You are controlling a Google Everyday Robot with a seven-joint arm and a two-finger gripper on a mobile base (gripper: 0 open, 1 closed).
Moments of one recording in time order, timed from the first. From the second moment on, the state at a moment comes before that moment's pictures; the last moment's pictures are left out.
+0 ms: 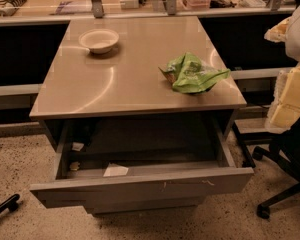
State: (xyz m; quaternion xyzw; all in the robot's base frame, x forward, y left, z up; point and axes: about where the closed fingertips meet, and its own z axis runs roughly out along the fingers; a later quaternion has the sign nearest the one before) arm 0.439 -0.214 0.985 -0.60 0.78 -0.05 0.17
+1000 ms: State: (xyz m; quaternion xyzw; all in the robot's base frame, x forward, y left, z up) arm 0.437 -0.214 0.969 -0.60 0.78 -0.03 0.19
